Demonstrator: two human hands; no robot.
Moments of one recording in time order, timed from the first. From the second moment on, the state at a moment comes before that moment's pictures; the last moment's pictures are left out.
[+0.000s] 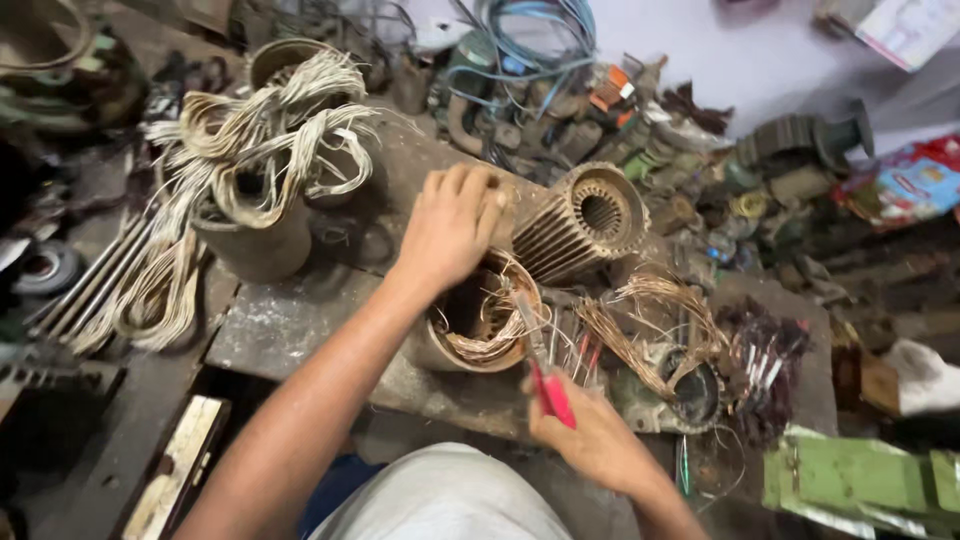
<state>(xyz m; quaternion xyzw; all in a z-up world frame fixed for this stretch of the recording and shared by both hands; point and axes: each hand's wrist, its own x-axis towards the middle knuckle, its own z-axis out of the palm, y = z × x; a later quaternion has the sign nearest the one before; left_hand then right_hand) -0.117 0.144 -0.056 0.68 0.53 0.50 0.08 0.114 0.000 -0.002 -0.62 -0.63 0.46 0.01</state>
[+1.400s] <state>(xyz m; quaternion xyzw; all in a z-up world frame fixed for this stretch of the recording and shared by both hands) -0.071 0.017 -0.074 0.46 0.52 0.66 0.29 0.131 0.018 -0.103 -0.46 -0.78 0.35 0.23</state>
